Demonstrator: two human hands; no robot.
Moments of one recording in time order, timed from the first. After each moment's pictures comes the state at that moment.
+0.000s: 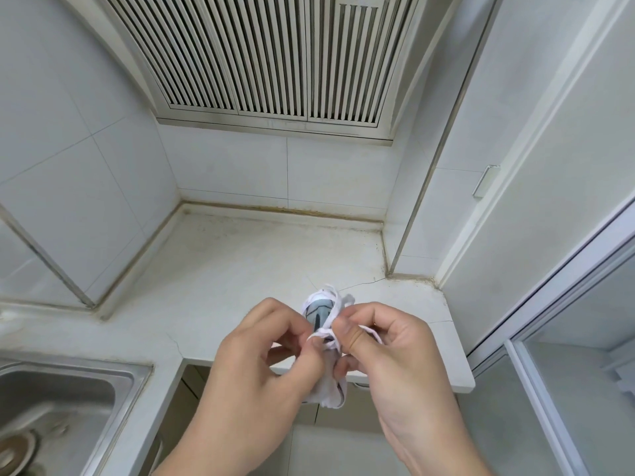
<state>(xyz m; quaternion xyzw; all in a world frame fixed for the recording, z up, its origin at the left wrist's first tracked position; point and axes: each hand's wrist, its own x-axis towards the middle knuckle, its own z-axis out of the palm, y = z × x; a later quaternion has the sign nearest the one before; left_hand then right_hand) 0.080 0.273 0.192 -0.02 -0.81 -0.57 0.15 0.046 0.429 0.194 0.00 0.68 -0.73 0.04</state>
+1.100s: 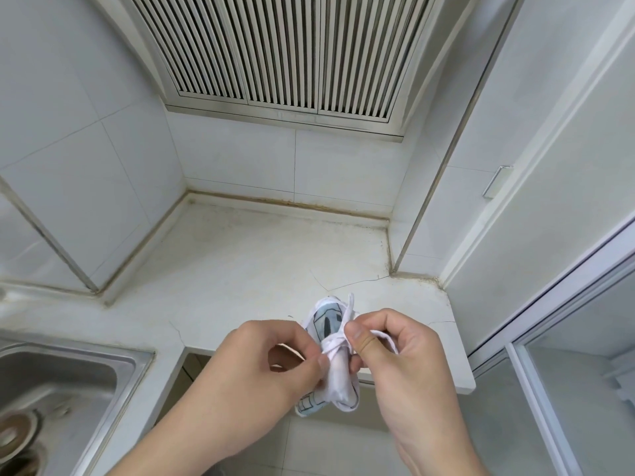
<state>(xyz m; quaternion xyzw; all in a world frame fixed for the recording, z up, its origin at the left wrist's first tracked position) 0.081 0.256 0.199 0.04 -0.84 -0.53 -0.09 0.049 0.435 0.180 0.01 0.75 -0.66 0.03</state>
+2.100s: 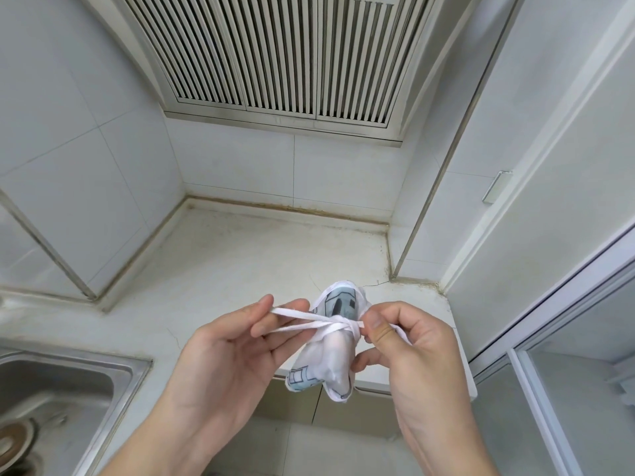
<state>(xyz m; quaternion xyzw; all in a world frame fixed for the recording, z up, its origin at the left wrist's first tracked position) 0.056 0.254 0.199 0.17 -0.35 -0.92 -0.05 0.032 0.440 0.190 0.03 0.71 -0.70 -0.01</state>
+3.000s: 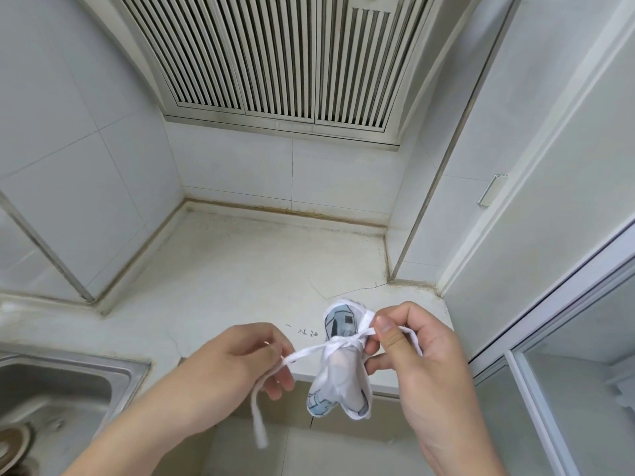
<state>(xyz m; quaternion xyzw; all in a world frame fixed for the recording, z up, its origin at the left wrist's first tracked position) 0.059 0.222 0.190 0.04 -0.81 -0.55 -0.19 0.039 0.456 0.191 0.00 0.74 -0.68 0.00</state>
